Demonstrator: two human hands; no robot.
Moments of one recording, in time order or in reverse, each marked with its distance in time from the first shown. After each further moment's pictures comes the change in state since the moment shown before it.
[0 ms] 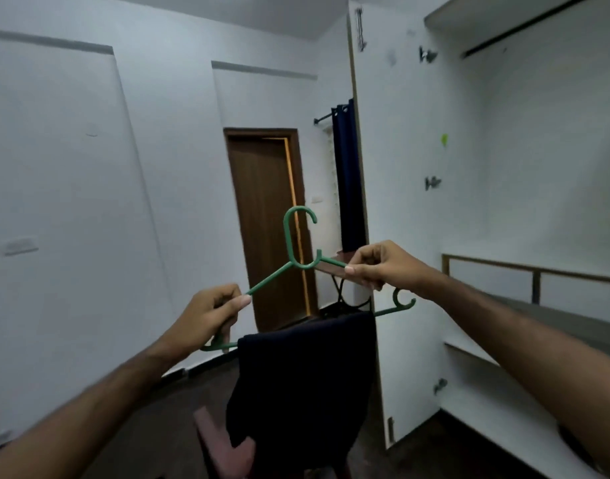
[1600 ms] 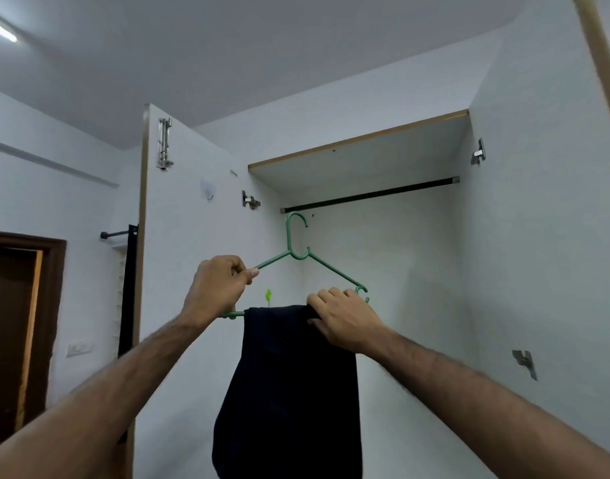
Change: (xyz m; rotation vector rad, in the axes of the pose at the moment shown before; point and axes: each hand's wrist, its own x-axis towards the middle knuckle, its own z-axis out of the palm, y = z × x) left_hand 0.706 0.180 0.247 -0.074 0.168 0.469; right_hand 0.246 0.138 -0.479 -1.699 0.450 0.169
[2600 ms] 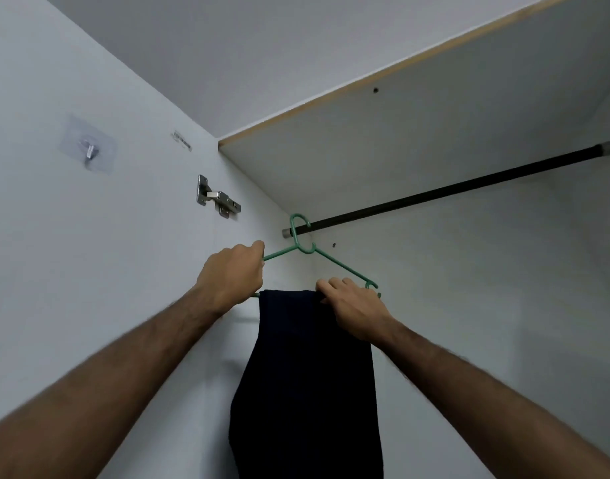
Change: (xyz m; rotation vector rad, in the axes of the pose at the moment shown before) left_hand 0.408 -0.195 0.267 0.848 0.143 0.352; right_hand 0.365 0.233 0.342 0.064 0.227 0.084
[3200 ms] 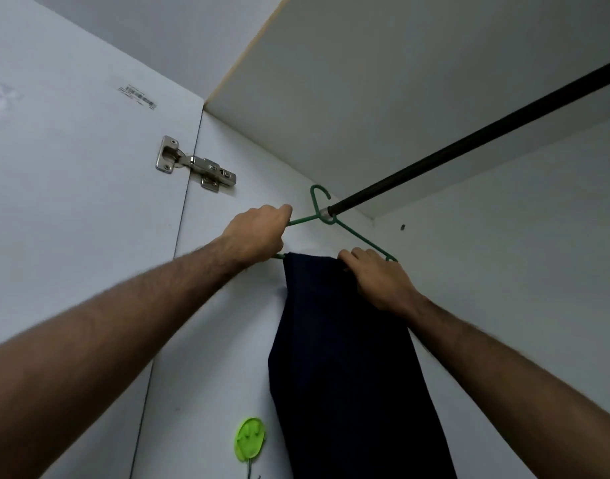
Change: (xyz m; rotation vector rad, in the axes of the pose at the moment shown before) left_hand 0.125 0.005 0.100 0.333 -0.047 -0.017; right_hand 0.141 0.079 0.165 0.210 0.253 -0.108
